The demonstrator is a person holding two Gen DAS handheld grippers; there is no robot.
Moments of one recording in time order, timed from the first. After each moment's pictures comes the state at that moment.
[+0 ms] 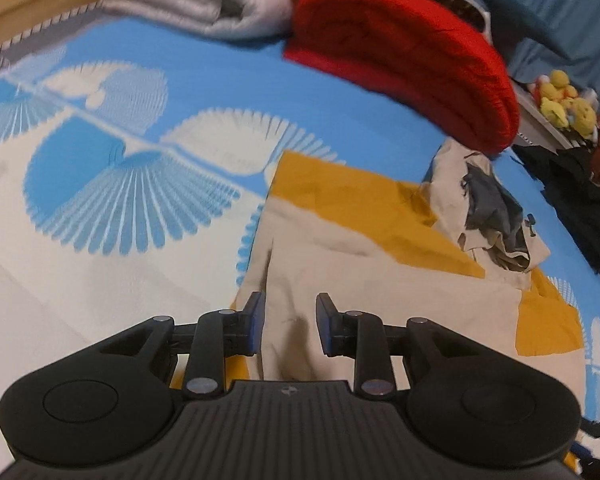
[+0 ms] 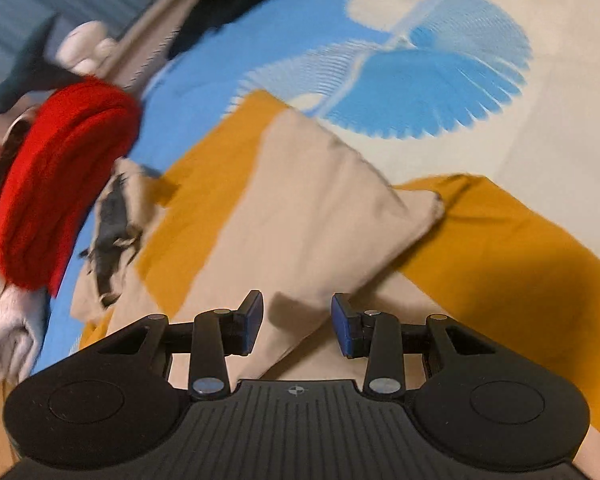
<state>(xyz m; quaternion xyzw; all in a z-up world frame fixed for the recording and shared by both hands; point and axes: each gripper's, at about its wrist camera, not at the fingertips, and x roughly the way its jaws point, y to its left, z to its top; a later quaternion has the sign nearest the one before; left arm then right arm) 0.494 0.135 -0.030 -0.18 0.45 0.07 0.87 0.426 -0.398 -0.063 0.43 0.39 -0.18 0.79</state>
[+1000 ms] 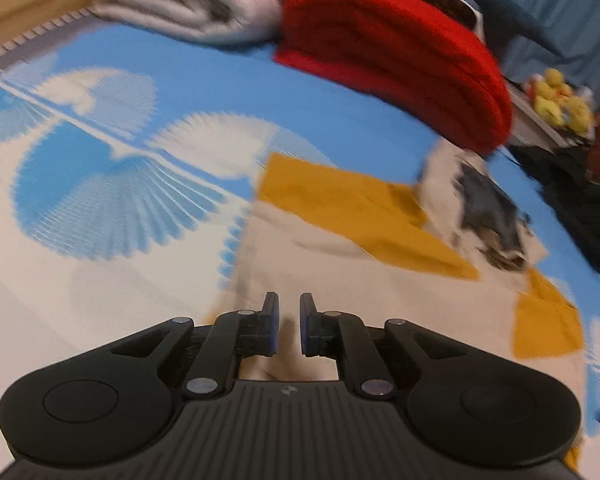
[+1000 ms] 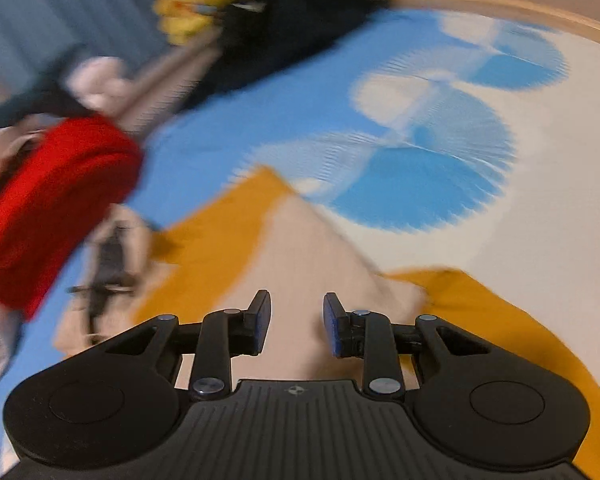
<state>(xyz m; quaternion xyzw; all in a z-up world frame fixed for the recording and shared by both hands) 0.496 0.121 -0.031 -0.17 0.44 0.06 0.88 0.422 -0.381 -0.024 0.34 0.32 -0.21 0.86</state>
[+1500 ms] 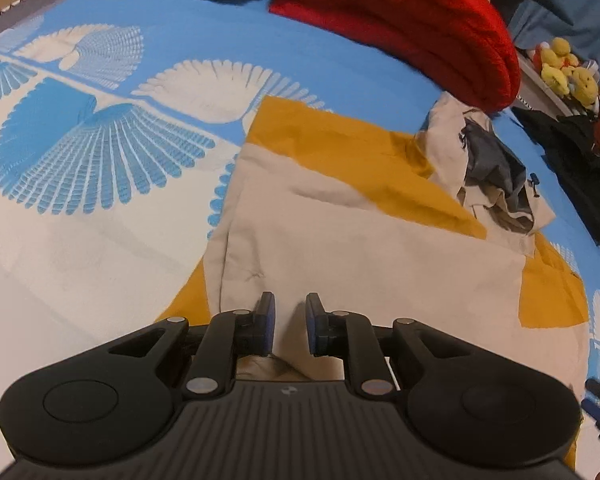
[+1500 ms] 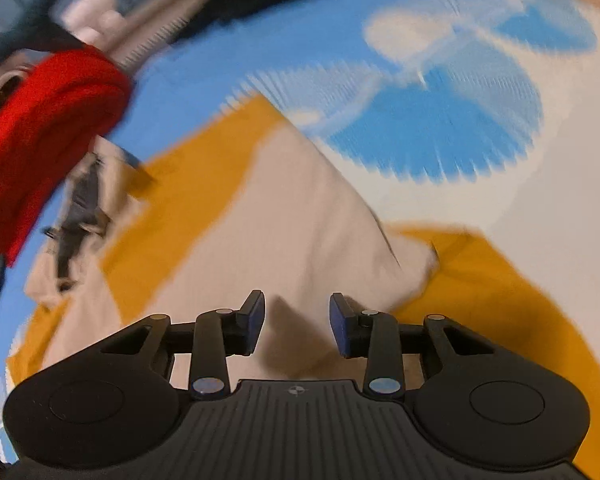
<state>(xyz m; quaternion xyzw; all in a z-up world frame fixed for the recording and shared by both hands) 0.507 0.113 -0.053 -0.17 0.50 0.06 0.85 0.444 -0.389 -0.053 0.32 0.40 -0.19 0.84</state>
